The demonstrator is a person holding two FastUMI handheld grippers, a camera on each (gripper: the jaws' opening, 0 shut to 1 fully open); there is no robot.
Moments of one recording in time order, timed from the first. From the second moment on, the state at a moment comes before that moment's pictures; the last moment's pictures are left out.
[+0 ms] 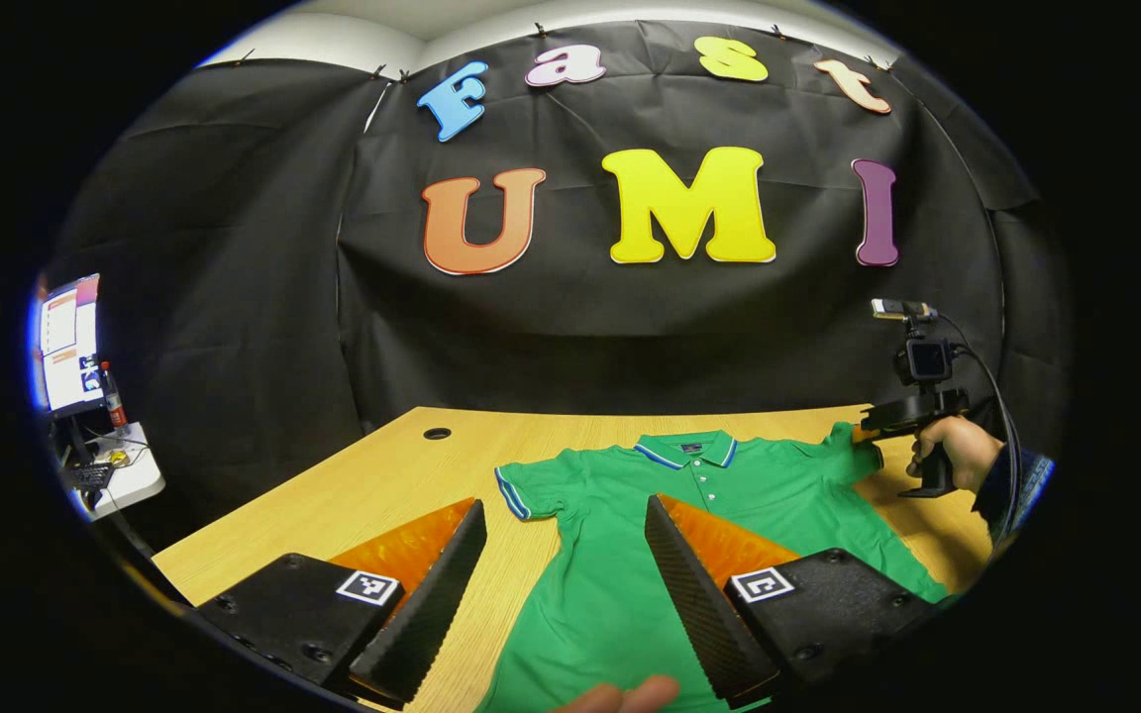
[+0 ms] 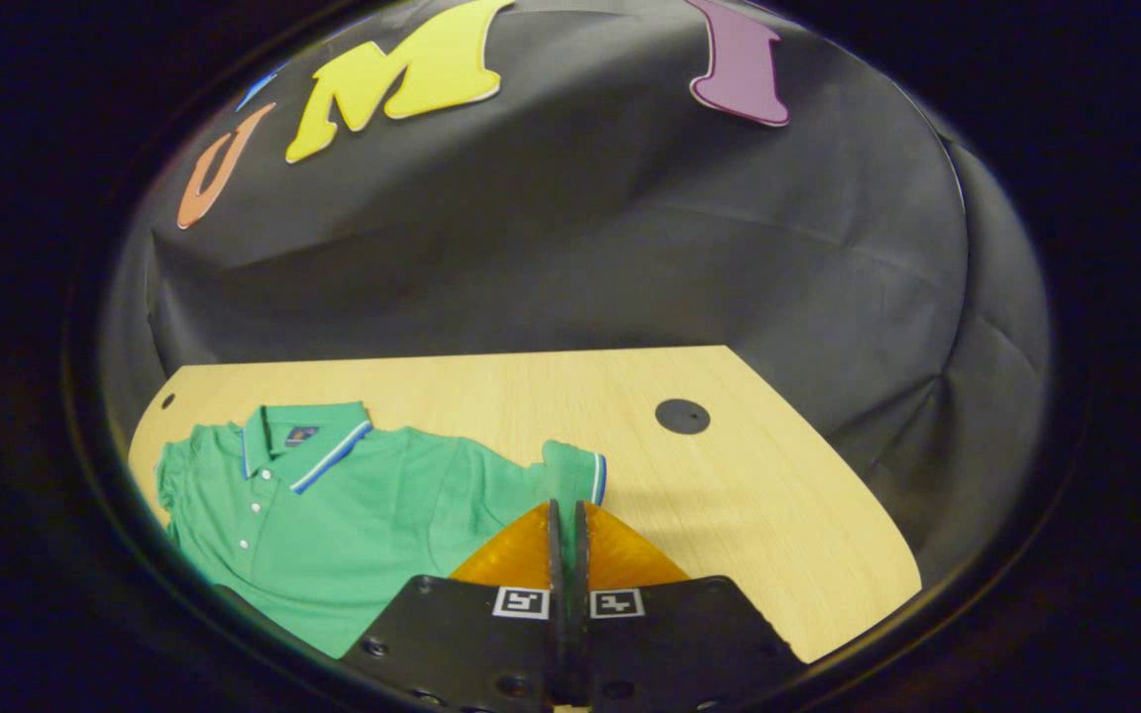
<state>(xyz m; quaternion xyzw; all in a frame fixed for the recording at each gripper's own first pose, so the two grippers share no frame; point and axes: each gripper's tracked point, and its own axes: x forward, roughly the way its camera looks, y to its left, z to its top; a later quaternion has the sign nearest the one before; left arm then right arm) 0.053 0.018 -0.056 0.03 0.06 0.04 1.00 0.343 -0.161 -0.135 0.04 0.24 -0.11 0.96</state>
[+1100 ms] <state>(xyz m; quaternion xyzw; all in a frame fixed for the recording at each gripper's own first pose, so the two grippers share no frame) 0.052 0.016 -0.056 0.02 0.06 0.04 1.00 0.328 -0.002 -0.085 0.01 0.19 0.00 0.98</state>
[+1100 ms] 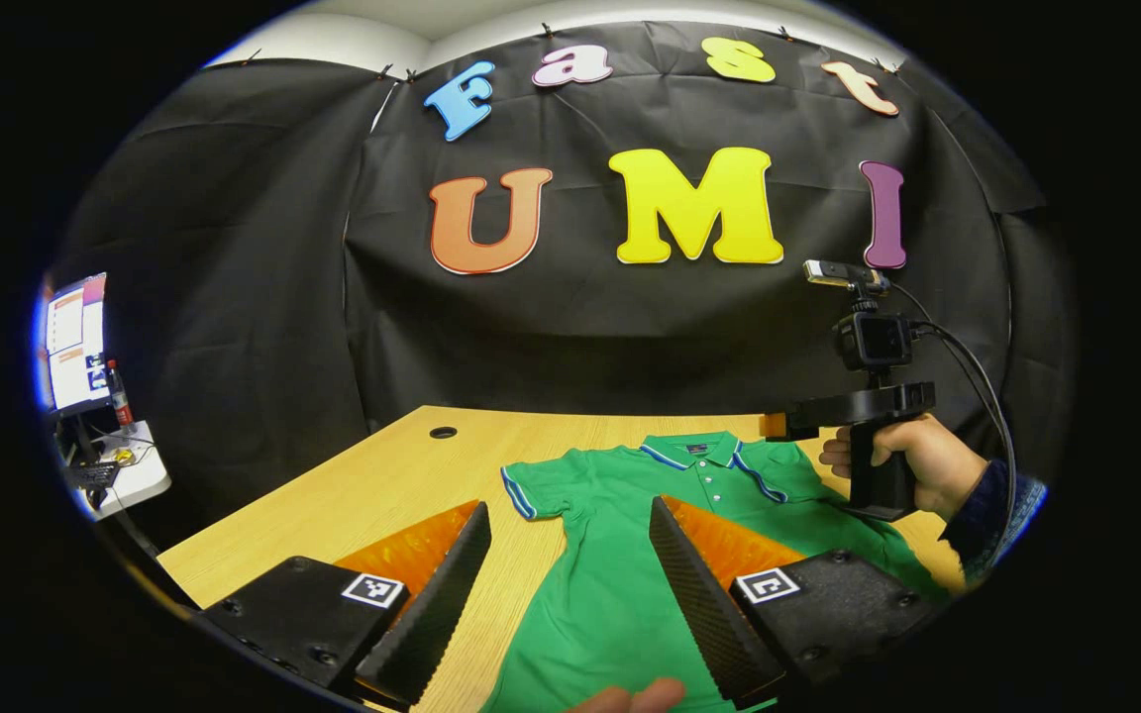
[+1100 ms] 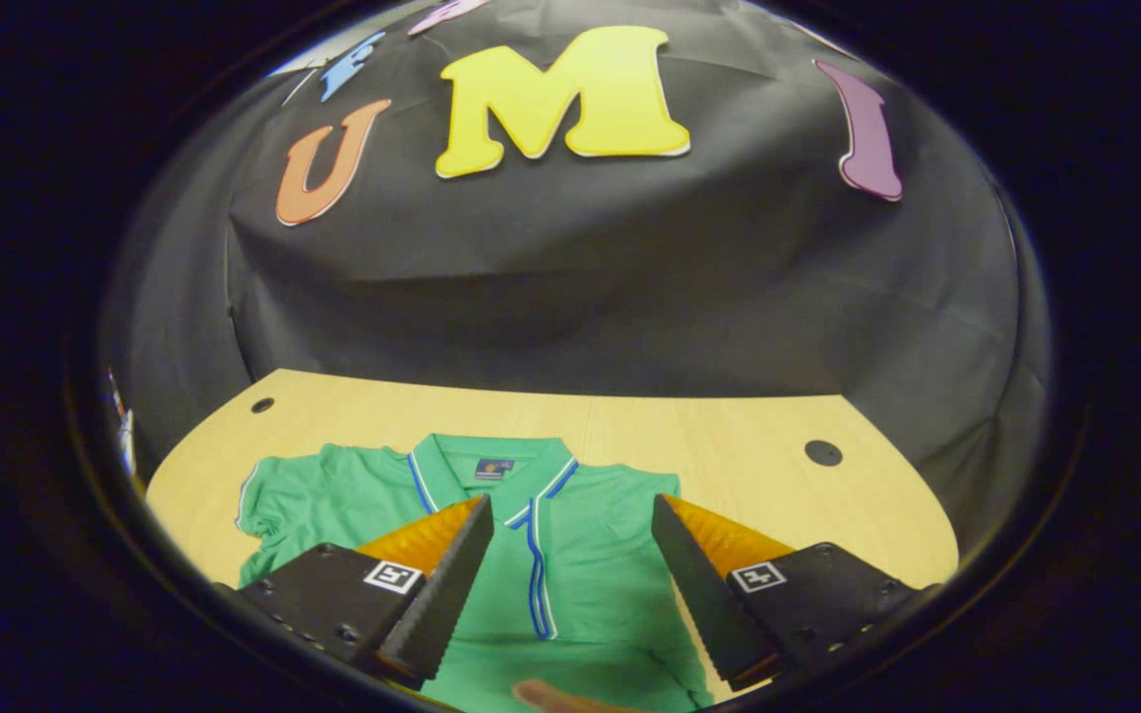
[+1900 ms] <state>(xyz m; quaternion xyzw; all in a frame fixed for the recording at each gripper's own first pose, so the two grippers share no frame) 0.043 0.053 -0.043 0.03 0.05 0.10 0.99 0.146 -0.029 0.034 -0.06 0.03 -0.01 1.00</state>
